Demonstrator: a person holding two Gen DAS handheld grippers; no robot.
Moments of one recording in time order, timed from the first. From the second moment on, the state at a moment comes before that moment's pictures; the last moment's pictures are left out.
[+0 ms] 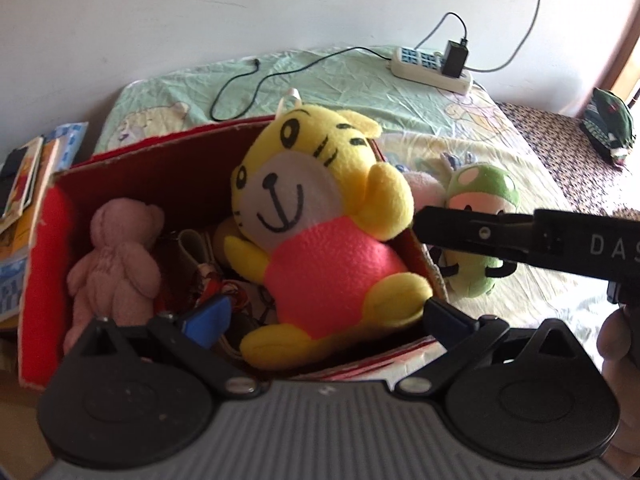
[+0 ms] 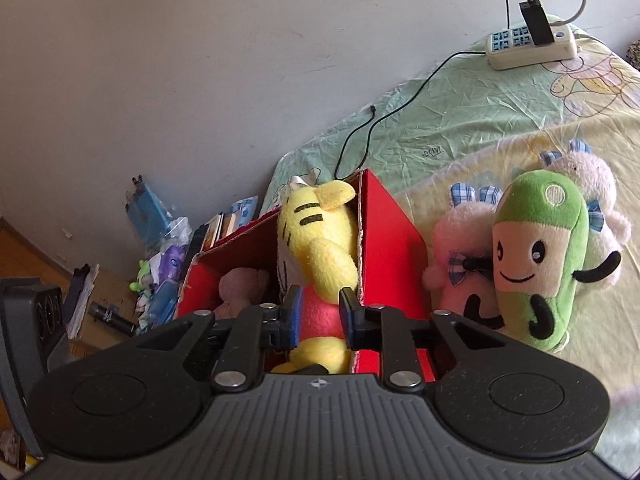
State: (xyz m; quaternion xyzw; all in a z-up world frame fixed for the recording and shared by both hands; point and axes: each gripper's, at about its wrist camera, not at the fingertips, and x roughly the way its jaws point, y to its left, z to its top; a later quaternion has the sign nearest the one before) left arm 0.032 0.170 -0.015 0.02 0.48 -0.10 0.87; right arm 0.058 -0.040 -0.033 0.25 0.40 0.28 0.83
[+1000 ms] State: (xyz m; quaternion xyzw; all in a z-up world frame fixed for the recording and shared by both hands) left arm -0.014 0.059 0.002 0.04 0.47 -0.06 0.88; right arm 0.038 -0.159 -0.049 0.26 0.41 0.29 0.83
